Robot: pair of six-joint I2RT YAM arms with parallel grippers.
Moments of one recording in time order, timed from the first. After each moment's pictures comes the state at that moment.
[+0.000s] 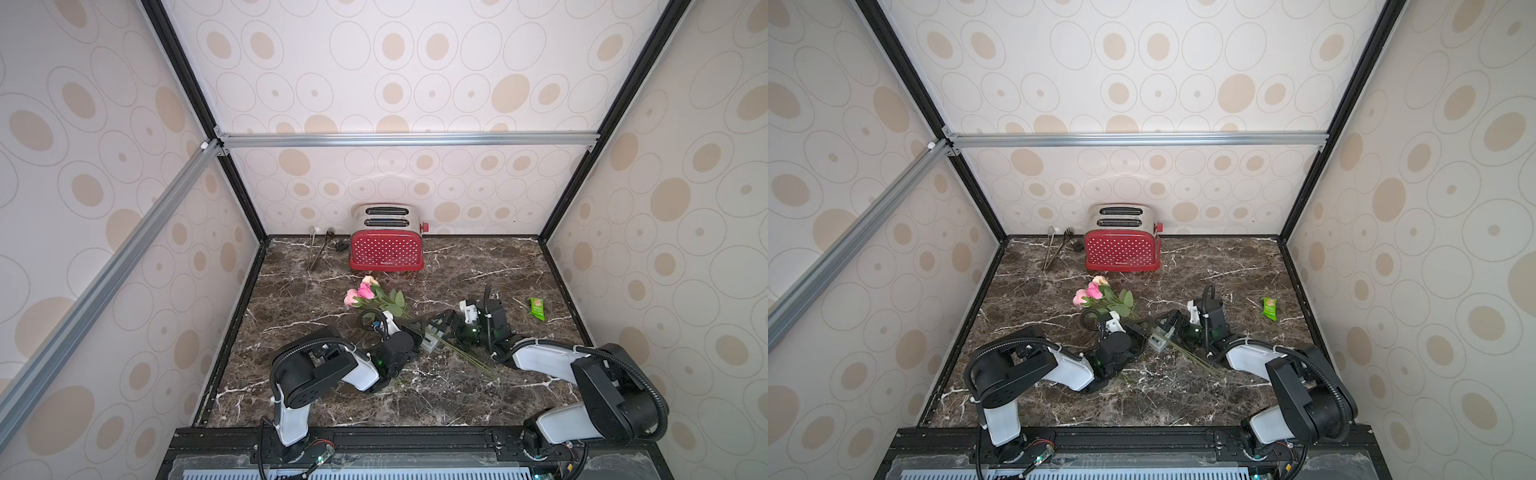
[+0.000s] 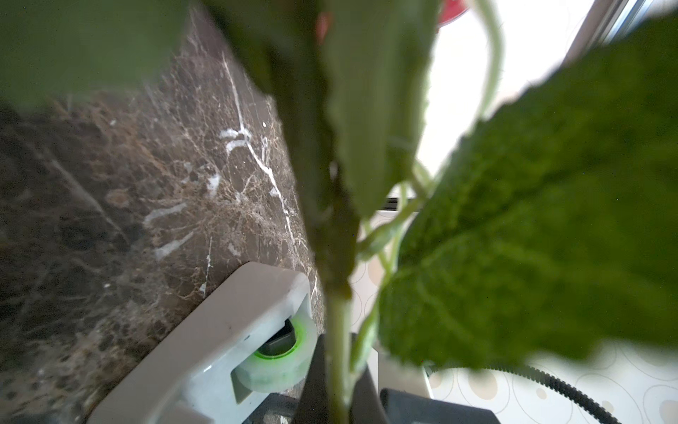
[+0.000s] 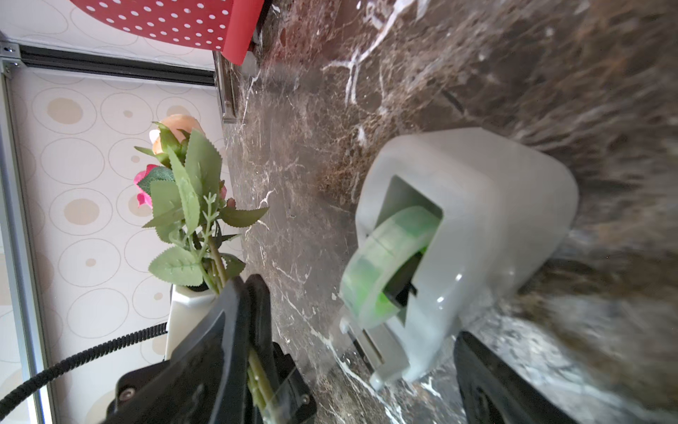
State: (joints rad) left arm -0.98 1.87 0.61 1.03 -0.43 -1.61; right arm 0.43 1.44 0.50 0.32 -0.52 1.10
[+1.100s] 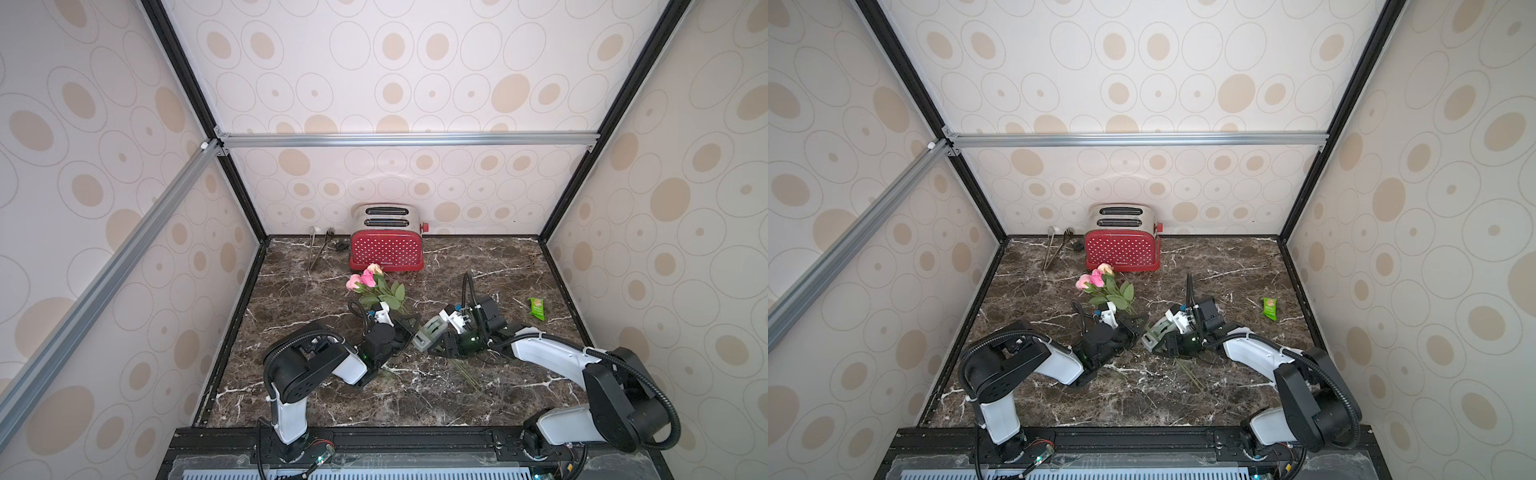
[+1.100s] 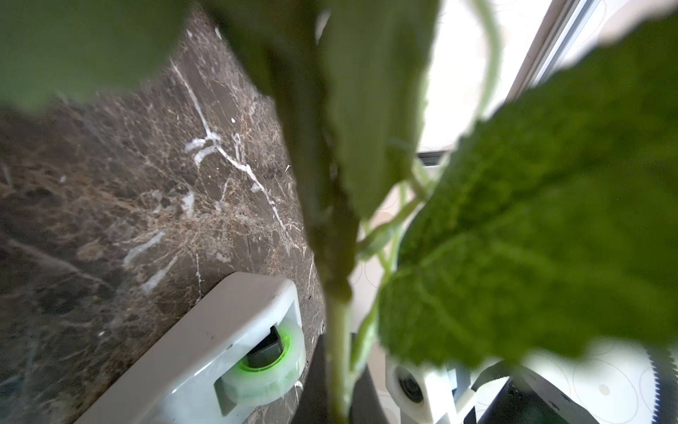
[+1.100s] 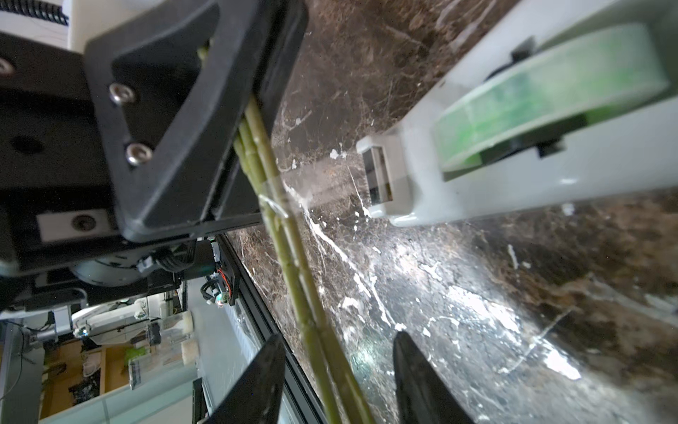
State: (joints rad) left arm -0.84 1.84 0.55 1.13 -0.12 -1.47; right arm 0.45 1.40 0.66 -0.25 -0.76 0.44
